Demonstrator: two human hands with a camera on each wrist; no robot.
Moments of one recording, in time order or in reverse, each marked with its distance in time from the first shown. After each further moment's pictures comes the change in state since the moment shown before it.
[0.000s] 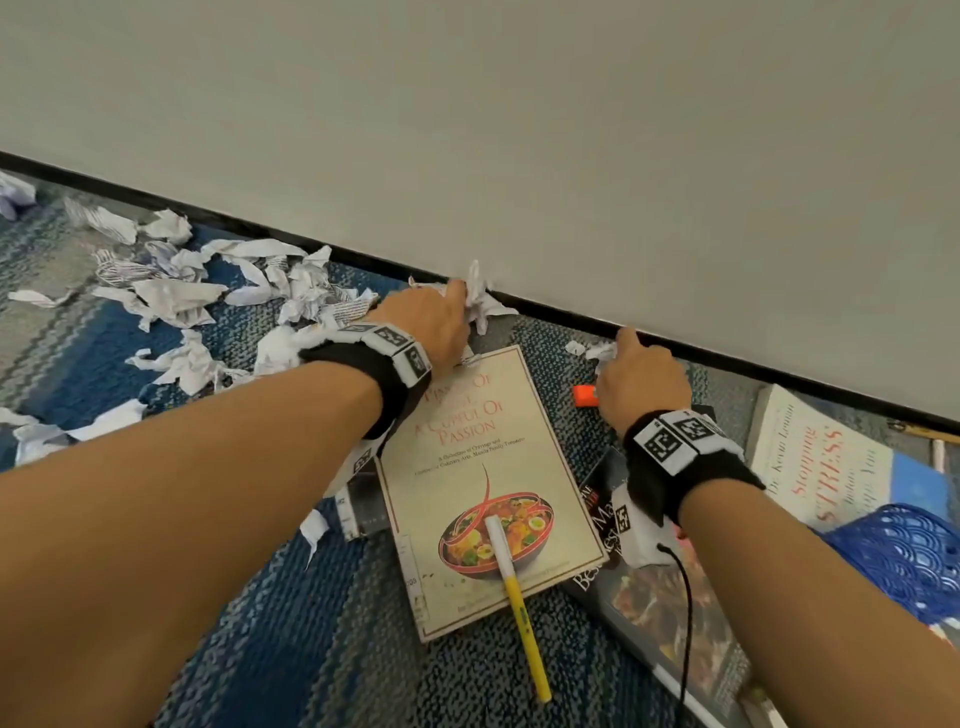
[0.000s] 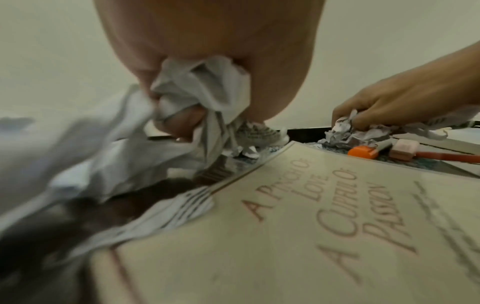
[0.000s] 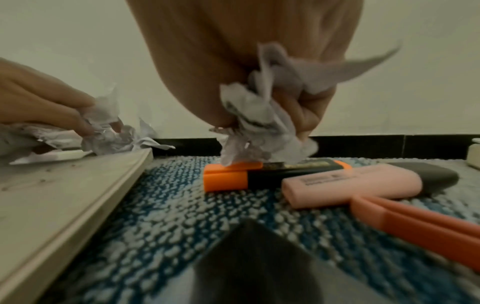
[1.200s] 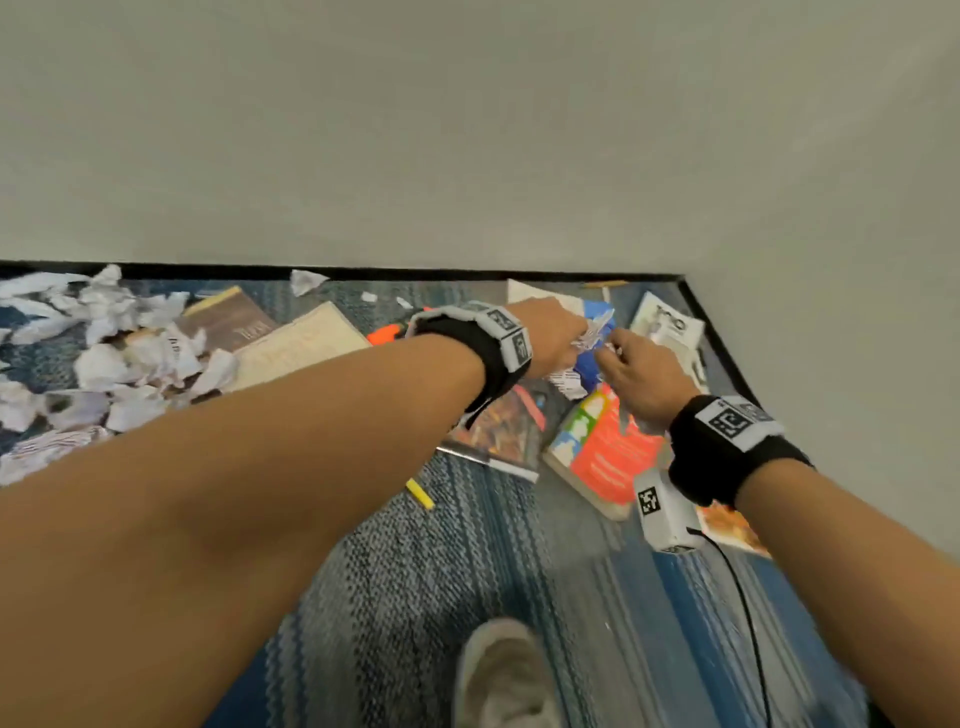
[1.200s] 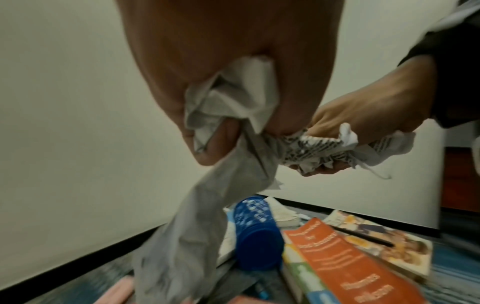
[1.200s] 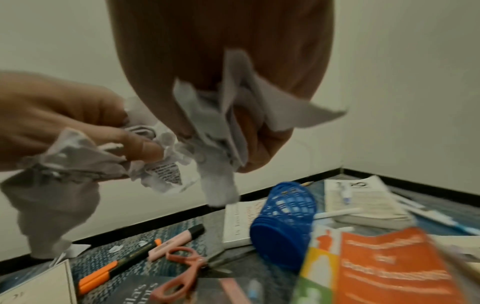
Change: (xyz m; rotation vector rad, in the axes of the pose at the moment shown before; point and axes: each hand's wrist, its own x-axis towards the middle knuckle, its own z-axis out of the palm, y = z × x) left_hand -0.142 0.226 -0.118 -0.167 -0.103 0.978; right_hand -0.245 0.133 -0.120 0.223 0.115 0.233
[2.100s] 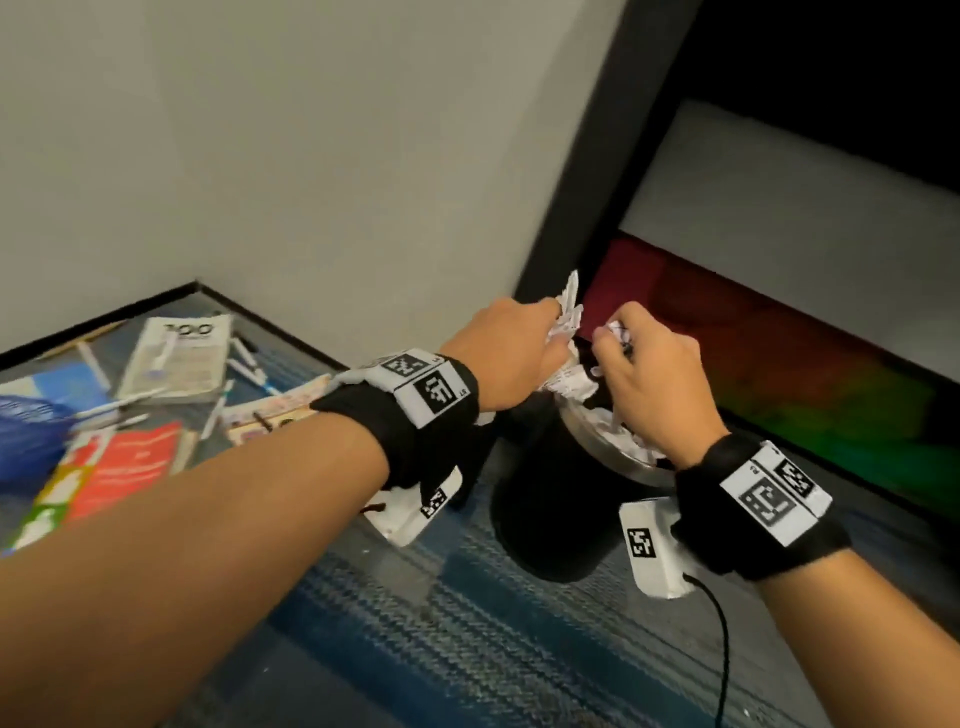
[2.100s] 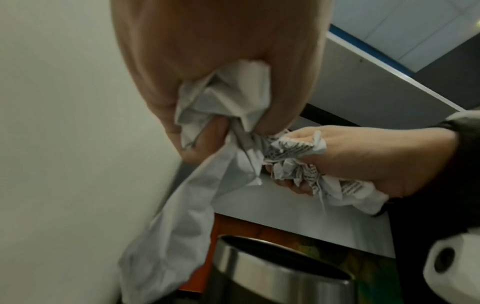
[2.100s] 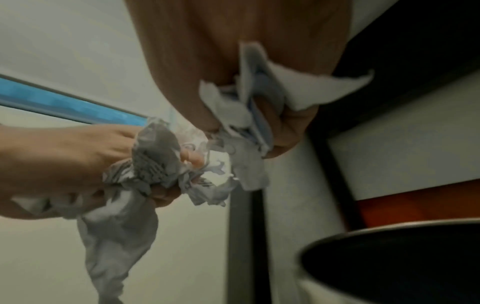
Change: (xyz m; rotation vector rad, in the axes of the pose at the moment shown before) left_hand 0.114 0.550 0.043 -0.277 0.156 0.661; right_hand -0.380 0.388 -0.187 0.049 0.815 0.519
